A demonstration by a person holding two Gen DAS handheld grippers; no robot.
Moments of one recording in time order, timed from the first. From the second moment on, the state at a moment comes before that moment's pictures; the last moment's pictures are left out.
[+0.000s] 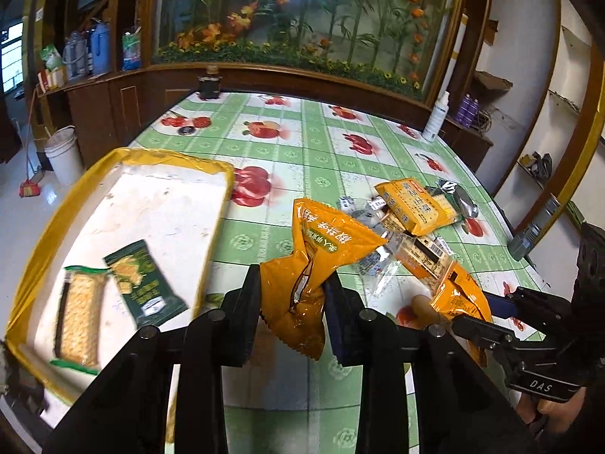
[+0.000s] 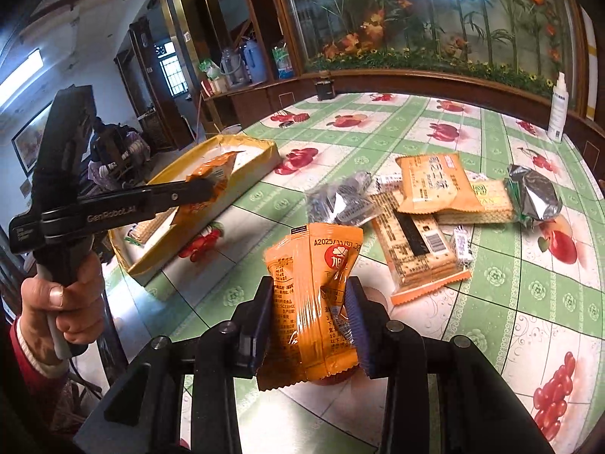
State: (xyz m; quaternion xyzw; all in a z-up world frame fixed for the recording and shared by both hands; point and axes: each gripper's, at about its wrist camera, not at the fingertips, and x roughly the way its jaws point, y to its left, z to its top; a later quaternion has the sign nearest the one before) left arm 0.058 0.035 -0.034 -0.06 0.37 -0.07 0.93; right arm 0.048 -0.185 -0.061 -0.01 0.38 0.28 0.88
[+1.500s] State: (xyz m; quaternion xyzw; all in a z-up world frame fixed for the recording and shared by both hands) left arm 0.057 0.163 -0.042 -0.10 0.36 0.13 0.92; right arm 0.117 0.015 -0.039 -0.06 0.36 0.42 0.83
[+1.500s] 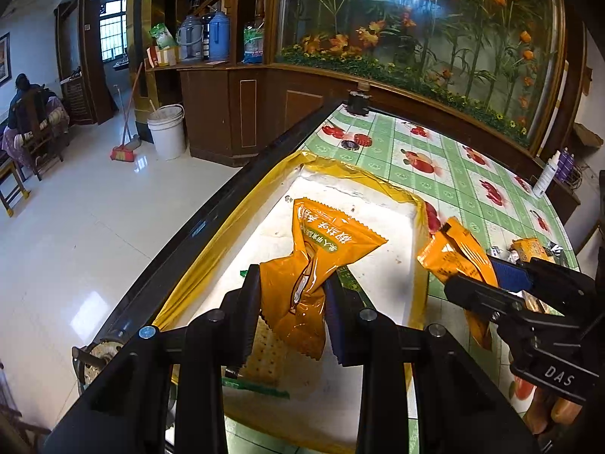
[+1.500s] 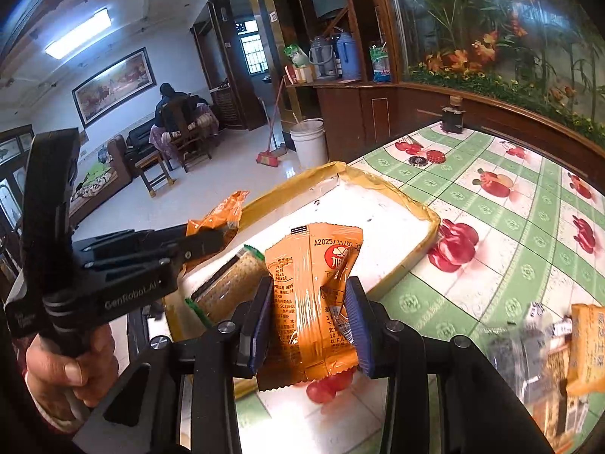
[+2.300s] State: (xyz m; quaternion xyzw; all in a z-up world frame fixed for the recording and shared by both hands) left arm 0.094 0.182 -0.072 -0.11 0.40 0.16 0.89; right arm 0.187 0.076 -0.090 -0.08 0.41 0.39 0.82
